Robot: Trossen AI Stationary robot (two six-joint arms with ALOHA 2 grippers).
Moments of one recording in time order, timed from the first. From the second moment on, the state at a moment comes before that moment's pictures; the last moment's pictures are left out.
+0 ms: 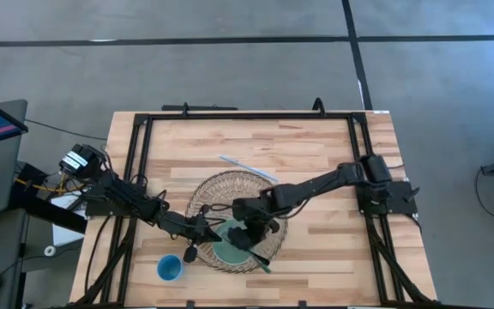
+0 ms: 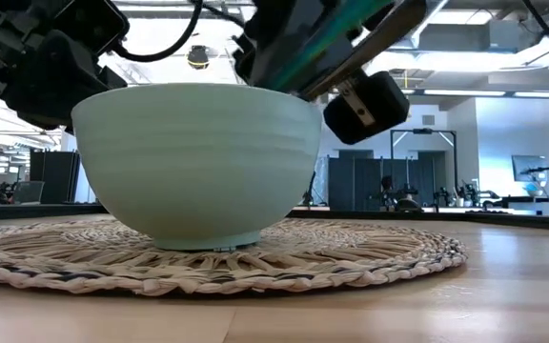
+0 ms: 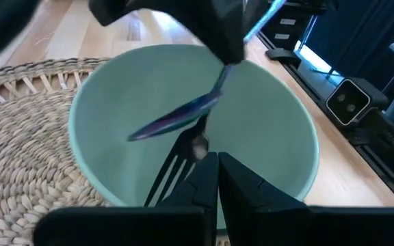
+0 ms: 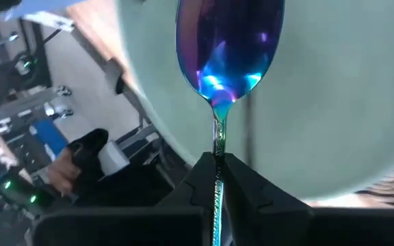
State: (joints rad) left arm -0.55 1.40 0.38 0.79 -0.24 -0.21; right arm 0.23 2.02 1.50 -0.43 -0.50 1.30
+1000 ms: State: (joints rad) left arm -0.55 1.40 0.38 0.81 -0.24 -0.21; right arm 0.18 2.11 1.51 -0.33 -0.63 1.34
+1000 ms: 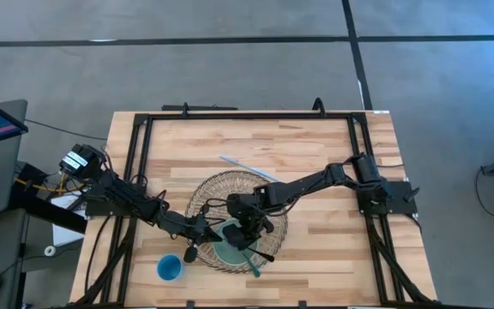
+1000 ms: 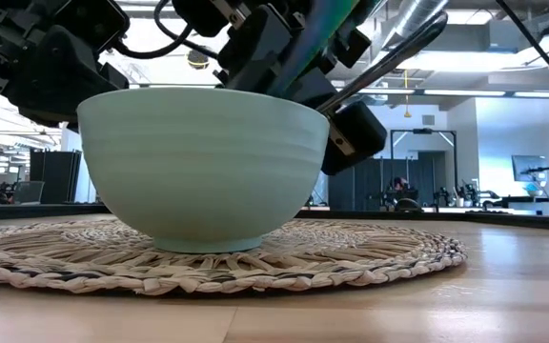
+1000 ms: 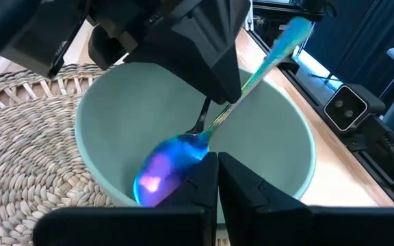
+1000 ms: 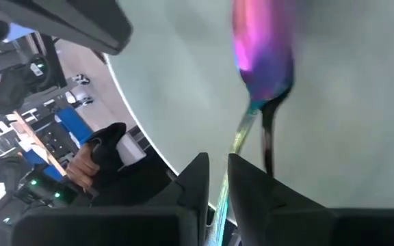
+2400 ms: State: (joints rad) left arm -0.55 1.40 0.38 0.89 -0.24 -0.21; right arm 0.25 1.77 1.64 -0.69 -0.06 0.75
